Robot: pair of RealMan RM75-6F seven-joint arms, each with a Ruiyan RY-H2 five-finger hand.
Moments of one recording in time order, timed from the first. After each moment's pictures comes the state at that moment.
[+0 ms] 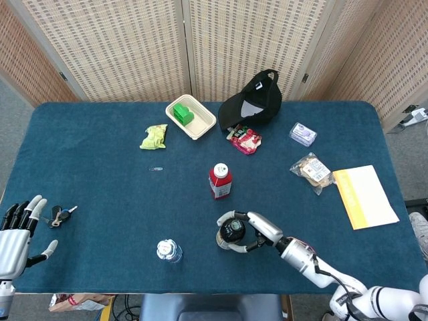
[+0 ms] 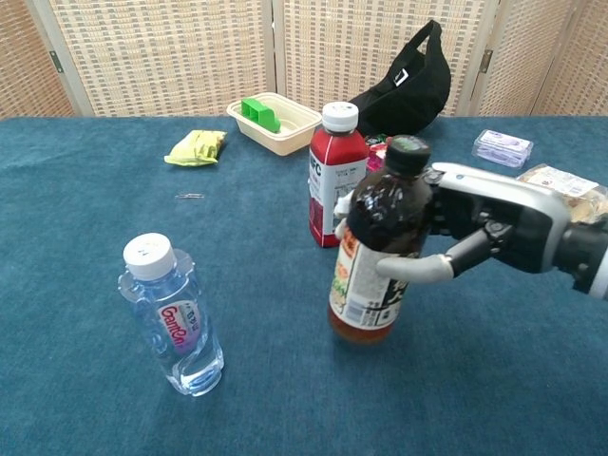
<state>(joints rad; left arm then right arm) -0.07 -1.11 -0.04 -1.67 1.52 1.53 0.14 0.63 -1.50 -0.01 -1.49 -1.72 1.02 0.96</state>
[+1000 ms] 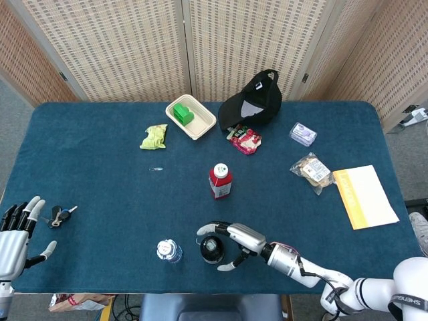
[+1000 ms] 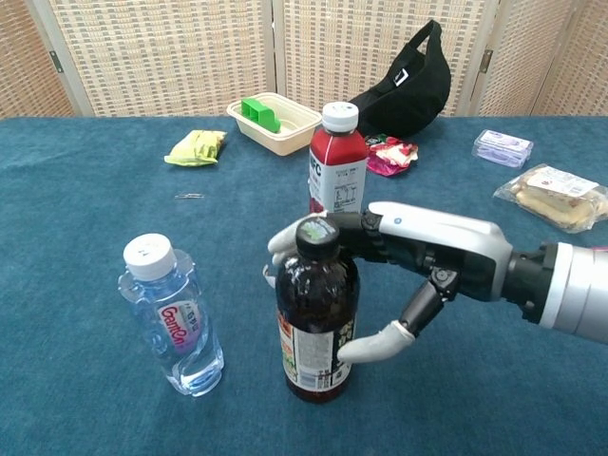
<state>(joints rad) -0.07 -1.11 -0.04 -1.65 1.52 1.53 0.13 0.73 -1.55 -0.09 -1.44 -1.79 1.06 0.89</state>
